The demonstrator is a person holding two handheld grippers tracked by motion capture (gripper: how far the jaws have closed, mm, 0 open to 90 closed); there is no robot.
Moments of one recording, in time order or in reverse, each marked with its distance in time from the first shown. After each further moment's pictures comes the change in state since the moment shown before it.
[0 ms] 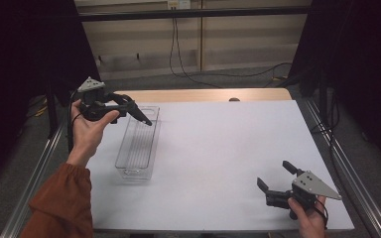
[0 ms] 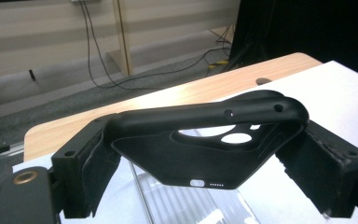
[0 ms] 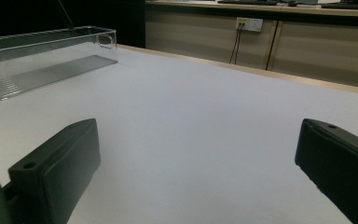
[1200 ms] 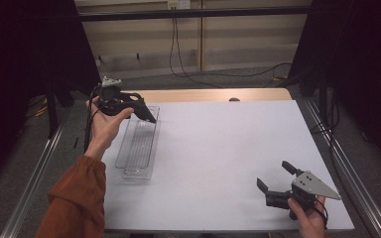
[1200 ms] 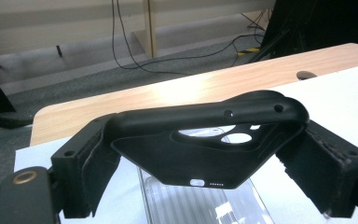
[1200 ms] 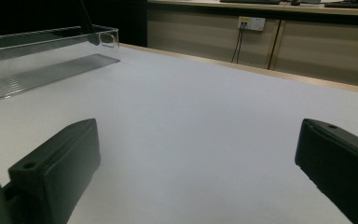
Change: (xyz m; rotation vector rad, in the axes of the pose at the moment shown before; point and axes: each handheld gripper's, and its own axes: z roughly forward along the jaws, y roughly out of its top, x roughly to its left) left arm -0.001 -0.003 0.054 0.074 0.123 -0.049; right arm 0.000 0.000 0.000 0.002 0.009 -0.003
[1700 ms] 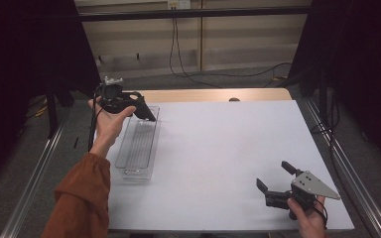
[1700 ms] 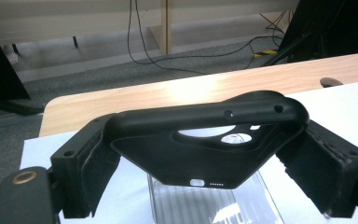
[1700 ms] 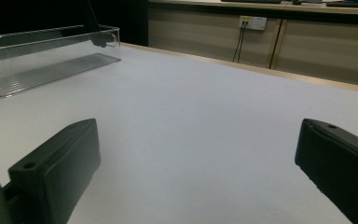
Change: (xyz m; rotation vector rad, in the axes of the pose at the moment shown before) left arm 0.002 -0.001 0.017 0.015 0.064 -0.055; right arm 0.000 0.000 0.001 0.001 0.003 -0.001
